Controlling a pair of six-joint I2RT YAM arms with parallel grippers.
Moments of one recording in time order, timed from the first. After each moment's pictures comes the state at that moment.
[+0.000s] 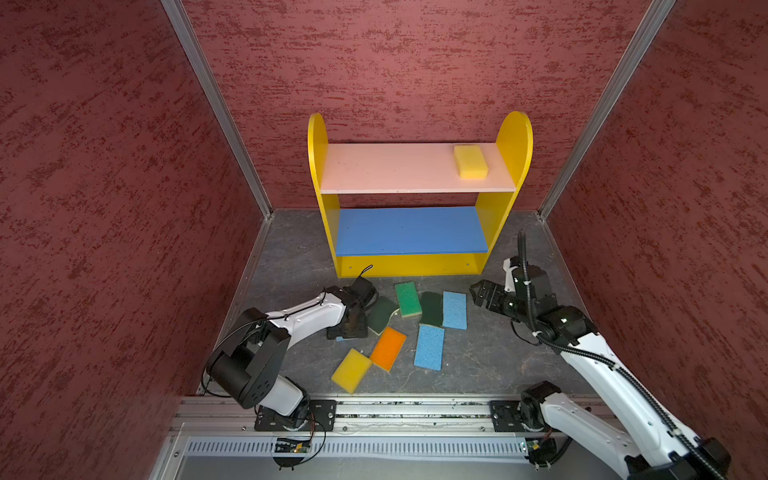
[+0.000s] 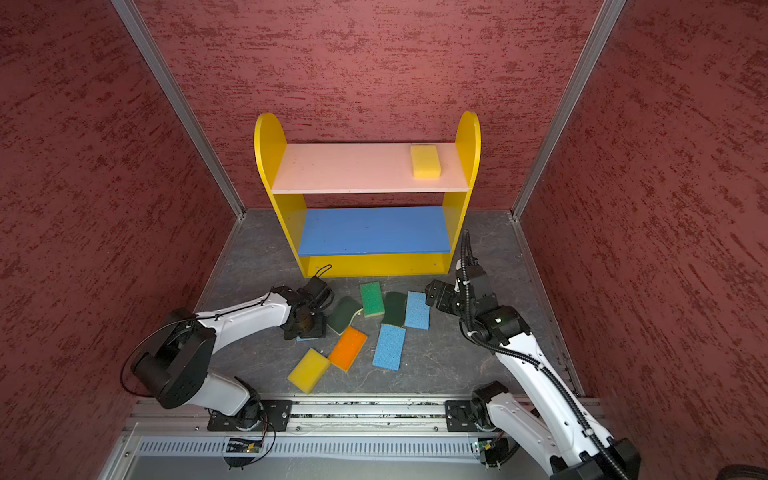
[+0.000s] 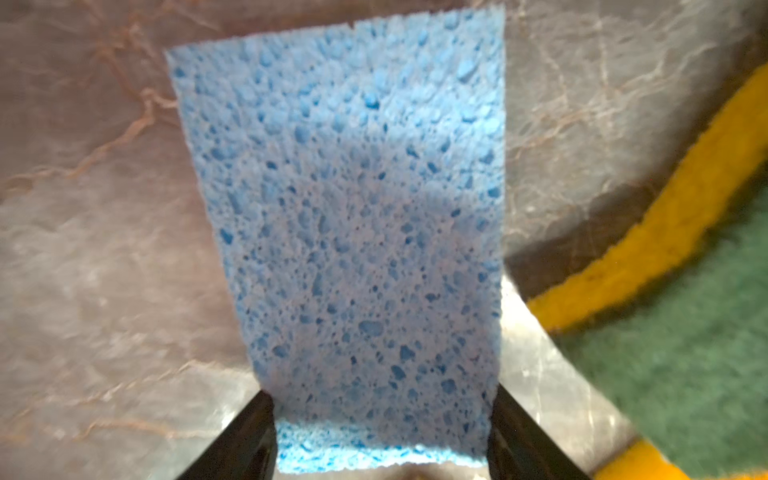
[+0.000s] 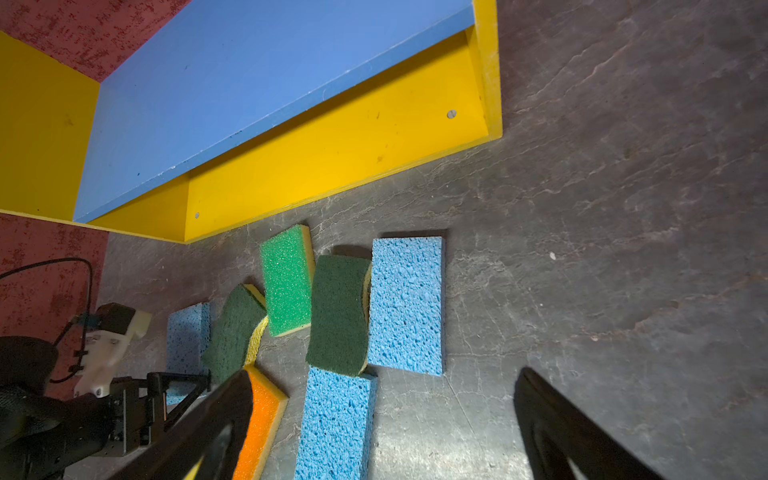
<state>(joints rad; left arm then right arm) -0.58 1.48 0.83 -0.84 -0.14 -0.64 0.36 0.89 0.81 -0.66 -0.03 0.63</state>
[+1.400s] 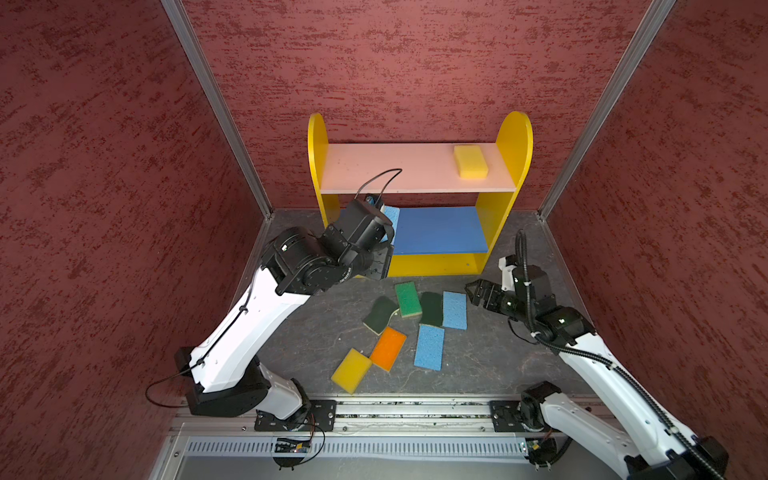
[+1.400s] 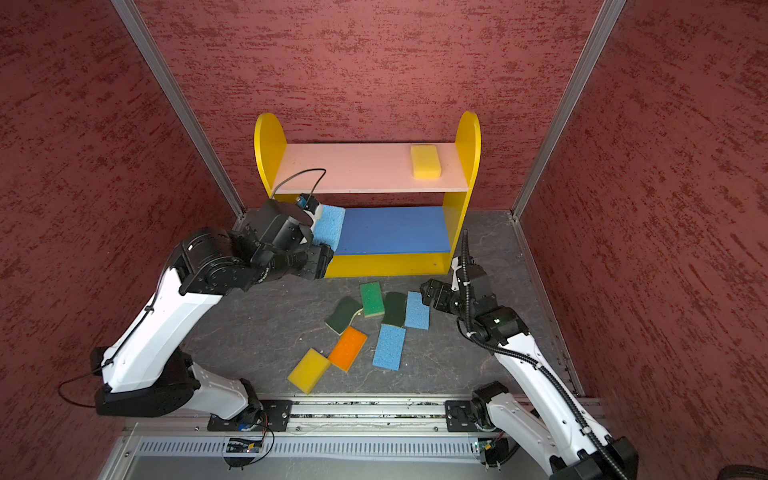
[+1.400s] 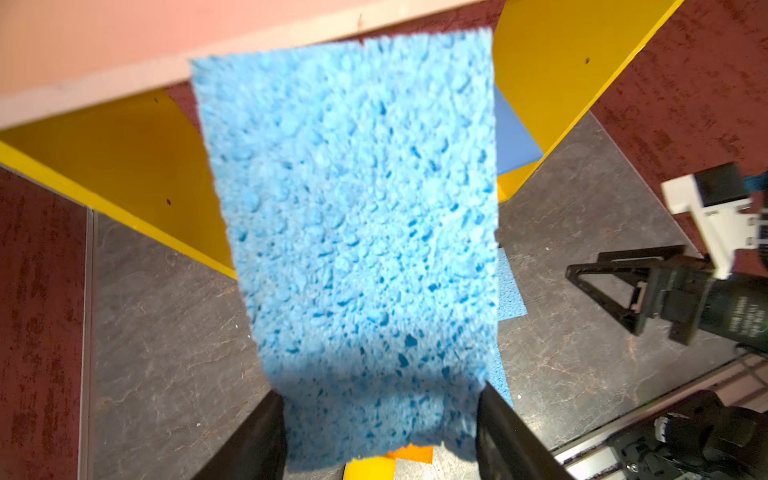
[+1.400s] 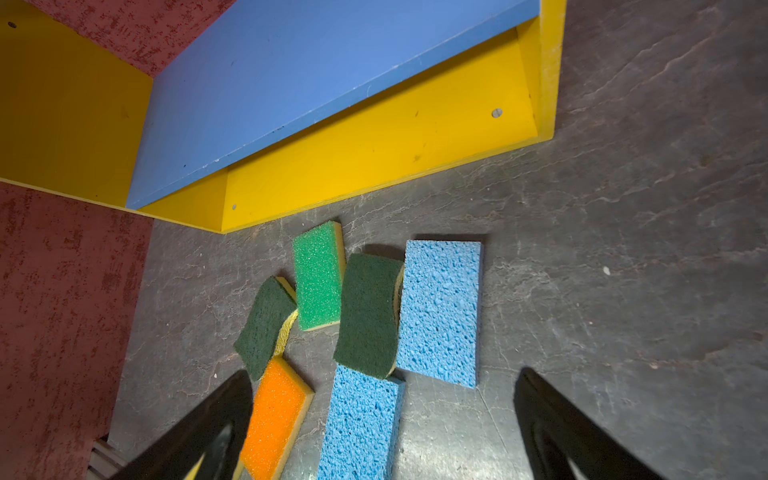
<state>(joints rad) -0.90 1.56 2.28 -1.48 -0.41 -0.36 0.36 0.90 0.77 -0.56 -0.14 0.63</state>
